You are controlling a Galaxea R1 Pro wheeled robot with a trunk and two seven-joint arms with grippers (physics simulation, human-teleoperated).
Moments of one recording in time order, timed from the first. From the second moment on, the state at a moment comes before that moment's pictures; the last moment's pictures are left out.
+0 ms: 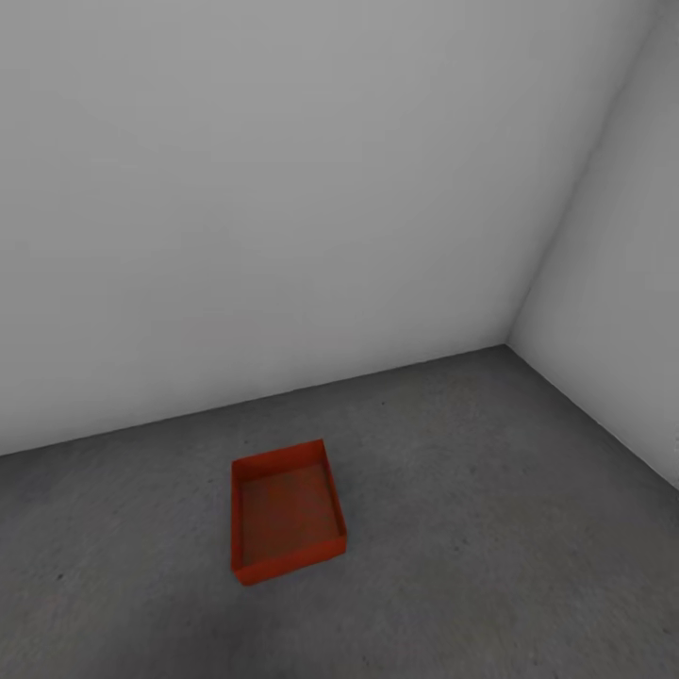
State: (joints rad) left arm -0.32 0.09 -0.06 0.00 0.20 -0.02 0.07; right arm -0.18 -0.01 0.16 0.03 0.06 -0.19 -0.02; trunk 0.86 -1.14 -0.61
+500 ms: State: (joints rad) left arm -0.32 0.09 -0.06 0.00 0.20 -0.02 0.07; right arm -0.16 0.00 0.16 0.03 0.06 -0.19 -0.02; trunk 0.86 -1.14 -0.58
